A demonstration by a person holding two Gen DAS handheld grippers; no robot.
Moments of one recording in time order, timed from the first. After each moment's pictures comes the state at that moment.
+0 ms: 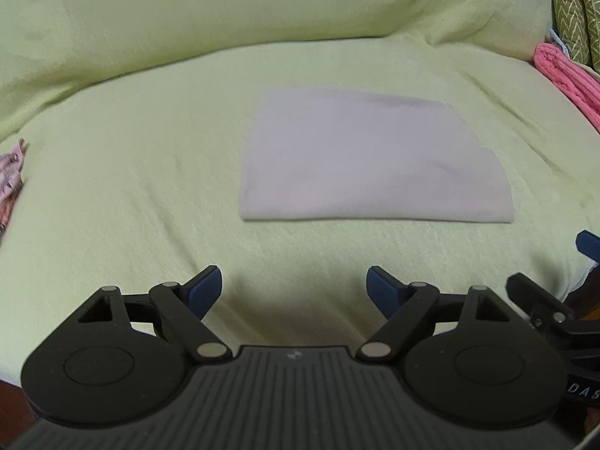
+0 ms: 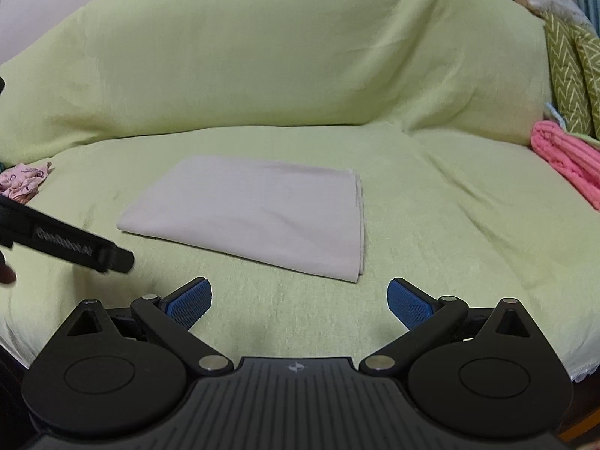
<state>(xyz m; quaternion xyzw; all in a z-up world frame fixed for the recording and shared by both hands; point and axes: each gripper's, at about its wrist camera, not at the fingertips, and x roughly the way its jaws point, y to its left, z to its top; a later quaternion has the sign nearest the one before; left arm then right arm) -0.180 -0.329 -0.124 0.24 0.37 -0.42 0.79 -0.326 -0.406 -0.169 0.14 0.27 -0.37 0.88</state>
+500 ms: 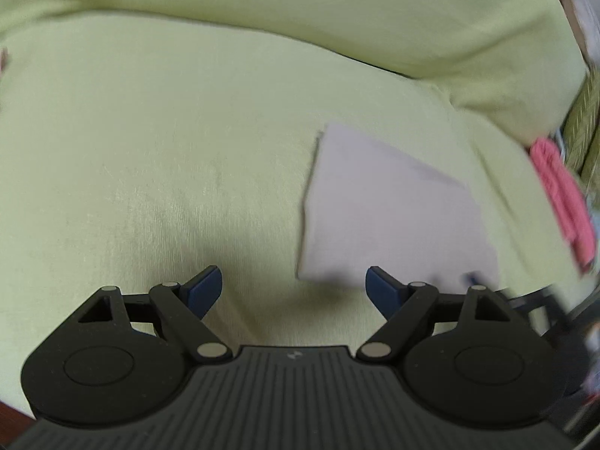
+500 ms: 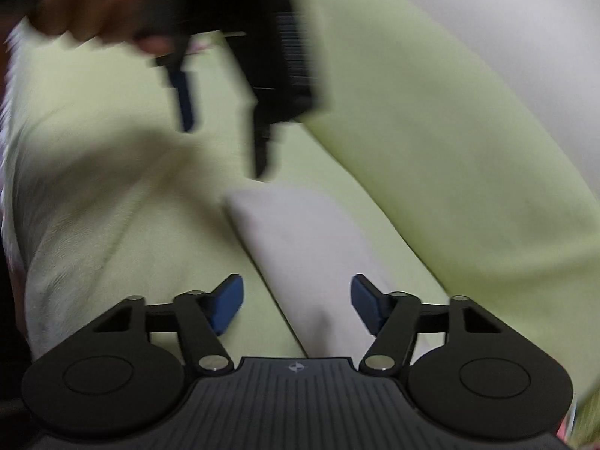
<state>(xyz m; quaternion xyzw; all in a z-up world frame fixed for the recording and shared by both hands) -0.041 -0.321 -0.125 0.07 0.51 -0.44 0.73 -0.193 -0.363 -0.206 -0.28 0.33 -0.17 0.88</state>
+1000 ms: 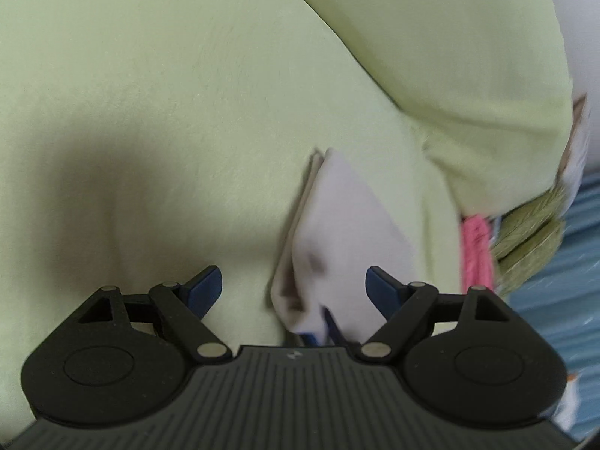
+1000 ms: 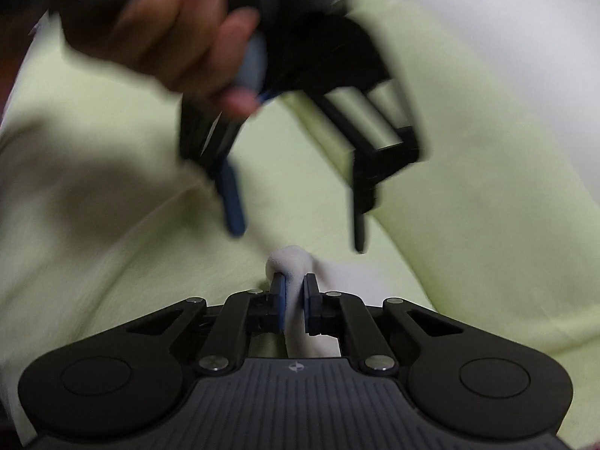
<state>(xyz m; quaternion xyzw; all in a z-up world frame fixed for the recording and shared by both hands) 0.042 -0.340 -0.178 -0.14 0.64 -0.45 0.61 -0.135 -0.382 -0.214 -0.30 0.28 -0.14 0.90</state>
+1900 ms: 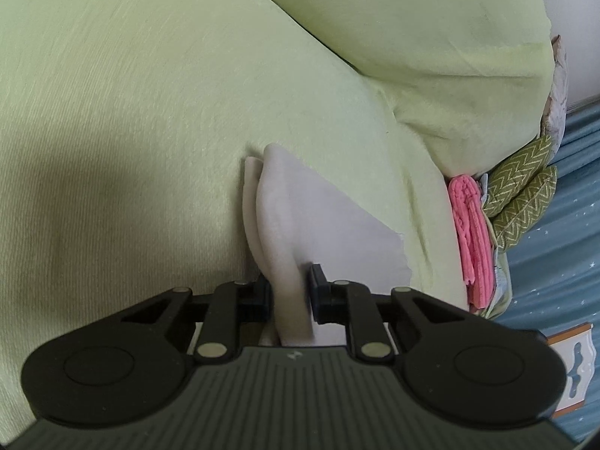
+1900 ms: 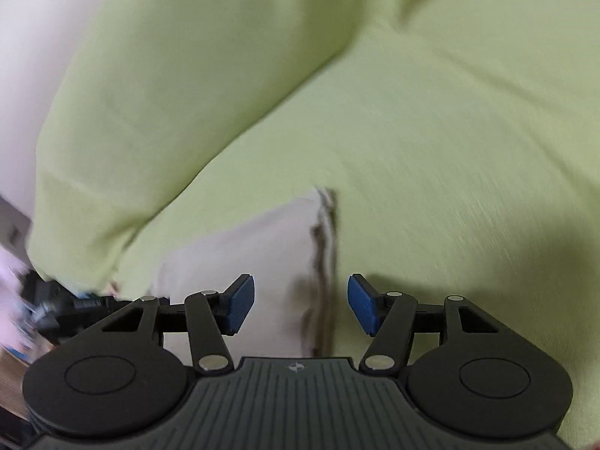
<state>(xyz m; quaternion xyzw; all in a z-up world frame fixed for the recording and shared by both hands) 0.026 -0.413 -0.197 -0.05 0.60 -0.53 0.60 -0.324 -0.667 -0.230 0.49 0.22 -0.20 0.82</state>
